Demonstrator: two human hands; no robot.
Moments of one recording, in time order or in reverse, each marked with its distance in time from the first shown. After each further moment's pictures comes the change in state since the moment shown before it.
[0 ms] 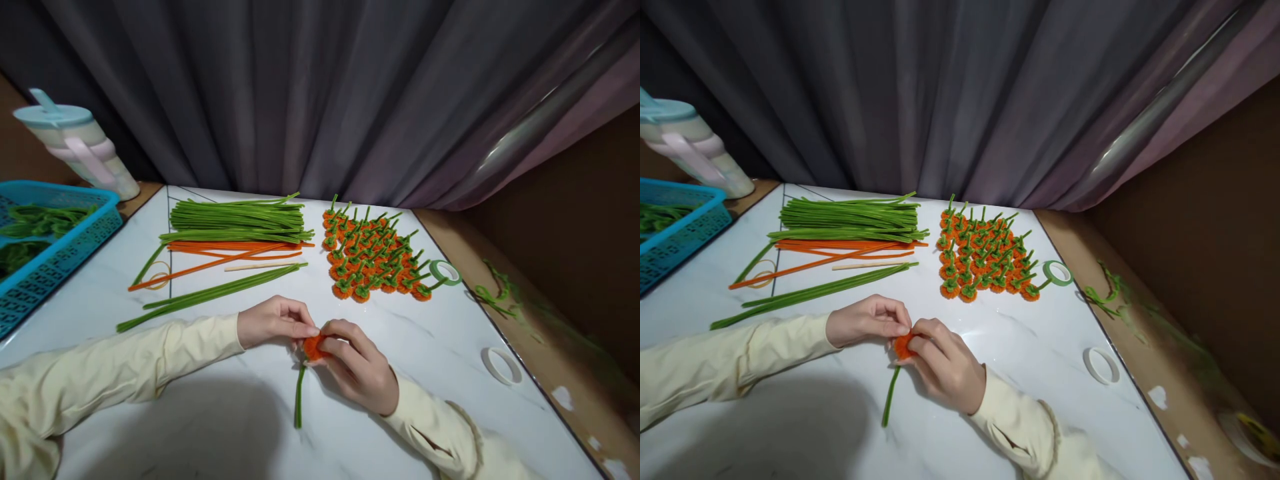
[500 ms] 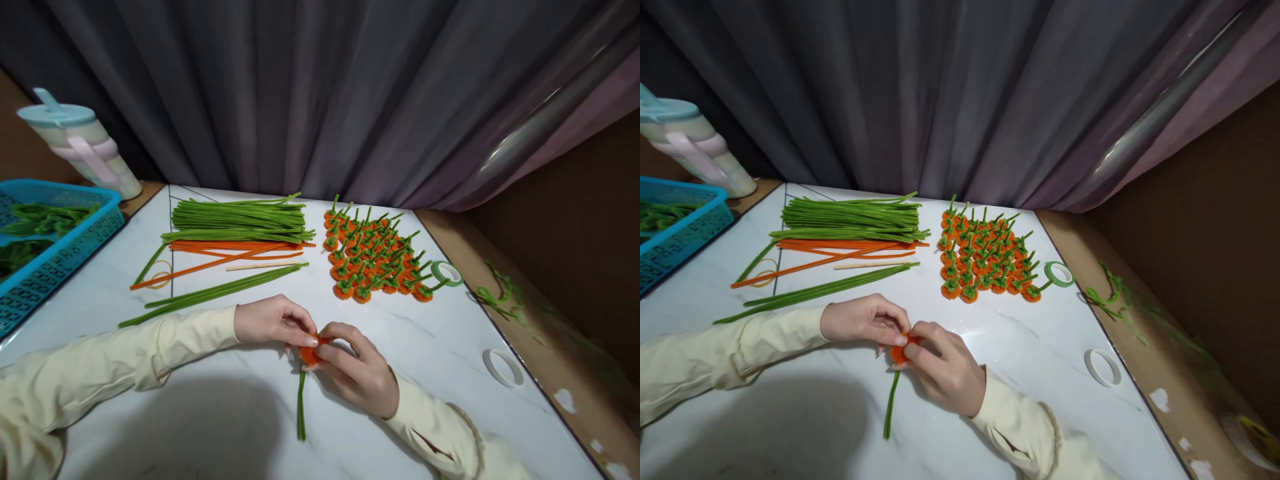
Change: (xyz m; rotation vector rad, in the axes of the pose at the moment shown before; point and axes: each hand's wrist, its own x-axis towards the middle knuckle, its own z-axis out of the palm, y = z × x) left_hand -0.004 0.017 -0.002 0.277 -0.126 -0.099; right_hand 0.000 -0.002 -0.002 -0.038 -0.043 -0.023
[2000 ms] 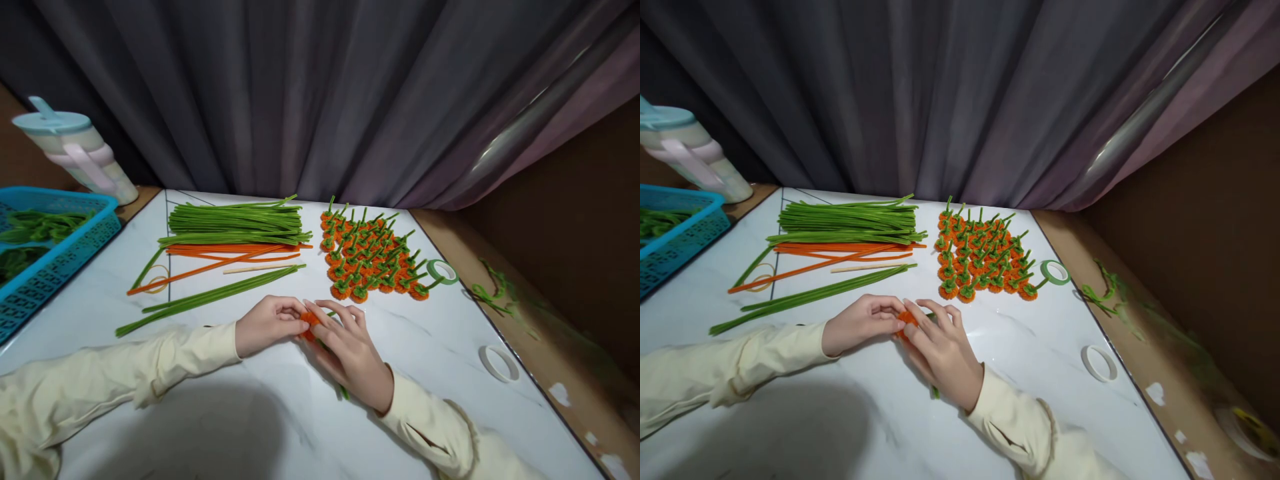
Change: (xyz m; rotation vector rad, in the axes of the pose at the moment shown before) left_hand 0.006 -0.017 0.014 -0.236 0.386 0.104; right_hand 0.007 0.006 0.002 -0.312 -0.154 0.085
